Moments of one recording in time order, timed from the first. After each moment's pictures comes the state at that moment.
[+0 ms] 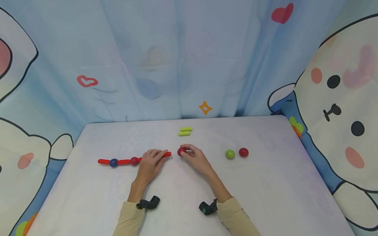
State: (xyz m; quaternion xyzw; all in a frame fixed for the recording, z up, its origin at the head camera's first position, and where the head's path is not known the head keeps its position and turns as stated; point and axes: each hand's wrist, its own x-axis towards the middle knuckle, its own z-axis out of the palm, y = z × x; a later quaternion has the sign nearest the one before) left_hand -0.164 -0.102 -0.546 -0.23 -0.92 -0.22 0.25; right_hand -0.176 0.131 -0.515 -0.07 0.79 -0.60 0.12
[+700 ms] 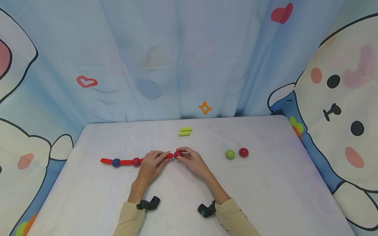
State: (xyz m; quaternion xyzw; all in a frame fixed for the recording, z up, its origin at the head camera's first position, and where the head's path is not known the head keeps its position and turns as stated) left_hand -0.163 -0.101 -0.544 -0.27 -0.90 -0.20 0.26; right_hand -0.170 0.122 -0.519 -0.09 0.79 -0.59 0.13
